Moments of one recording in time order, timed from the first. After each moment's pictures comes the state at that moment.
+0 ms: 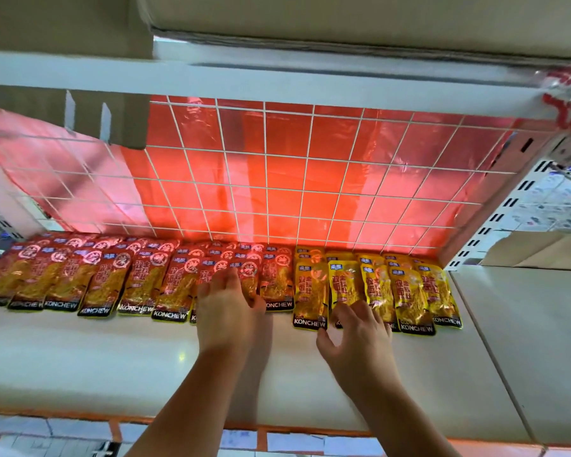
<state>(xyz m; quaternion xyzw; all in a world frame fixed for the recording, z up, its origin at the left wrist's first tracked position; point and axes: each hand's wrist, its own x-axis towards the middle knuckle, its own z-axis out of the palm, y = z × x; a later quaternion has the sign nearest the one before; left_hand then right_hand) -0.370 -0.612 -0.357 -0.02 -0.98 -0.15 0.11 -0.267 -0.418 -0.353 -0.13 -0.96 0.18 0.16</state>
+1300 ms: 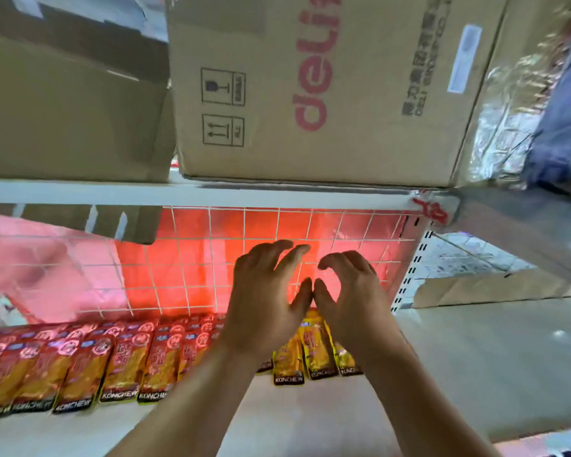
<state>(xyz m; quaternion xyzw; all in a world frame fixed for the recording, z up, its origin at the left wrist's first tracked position) -0.360 -0.574 -0.171 -0.38 -0.81 -0.34 0.30 -0.284 -0.433 -0.153 -0.06 -0.91 0.22 0.34</state>
